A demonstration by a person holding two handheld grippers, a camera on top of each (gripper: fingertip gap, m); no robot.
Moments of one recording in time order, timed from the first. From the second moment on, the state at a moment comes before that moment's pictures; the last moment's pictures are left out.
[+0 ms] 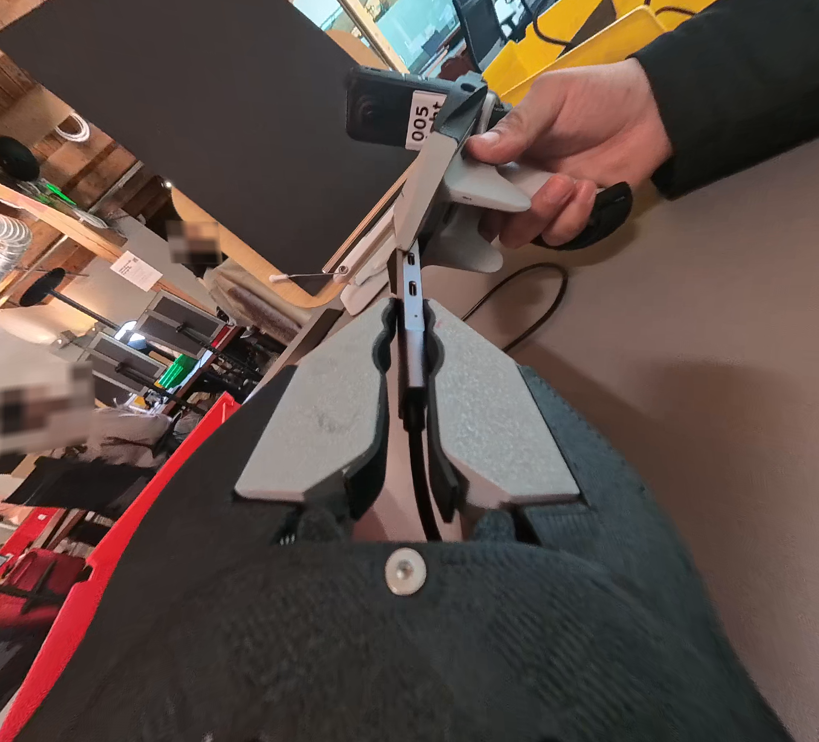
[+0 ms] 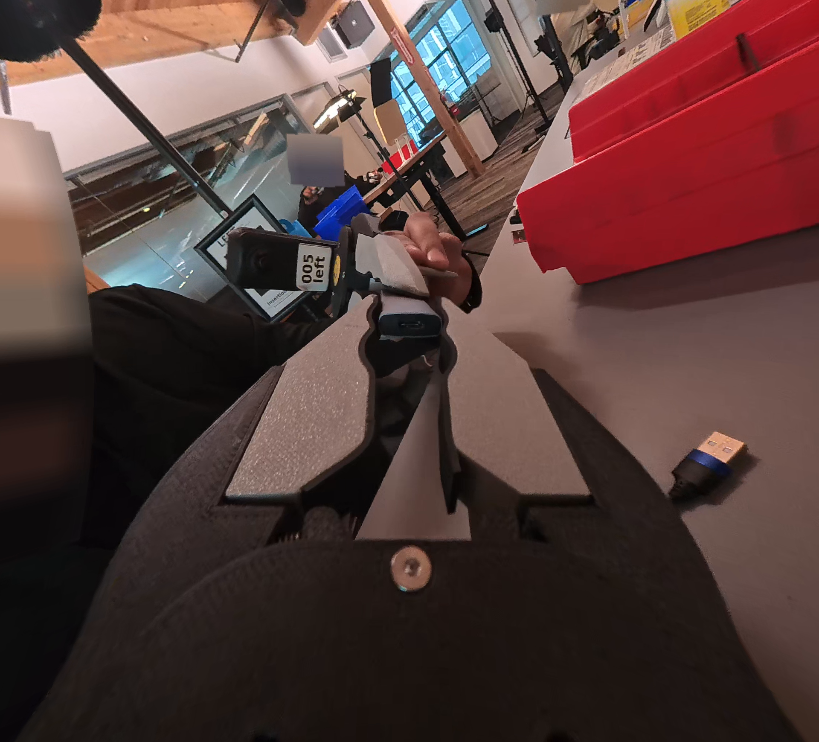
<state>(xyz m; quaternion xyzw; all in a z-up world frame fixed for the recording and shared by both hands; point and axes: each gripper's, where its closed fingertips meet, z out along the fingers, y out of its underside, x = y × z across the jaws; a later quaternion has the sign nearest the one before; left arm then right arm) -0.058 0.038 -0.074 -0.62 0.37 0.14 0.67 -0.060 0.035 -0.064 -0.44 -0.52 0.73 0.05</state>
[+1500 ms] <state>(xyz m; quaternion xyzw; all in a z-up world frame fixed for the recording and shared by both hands) -0.106 0.081 -0.103 -0.64 0.38 0.34 0.58 -0.053 0.180 -0.124 -0.70 -0.48 0.36 0.38</state>
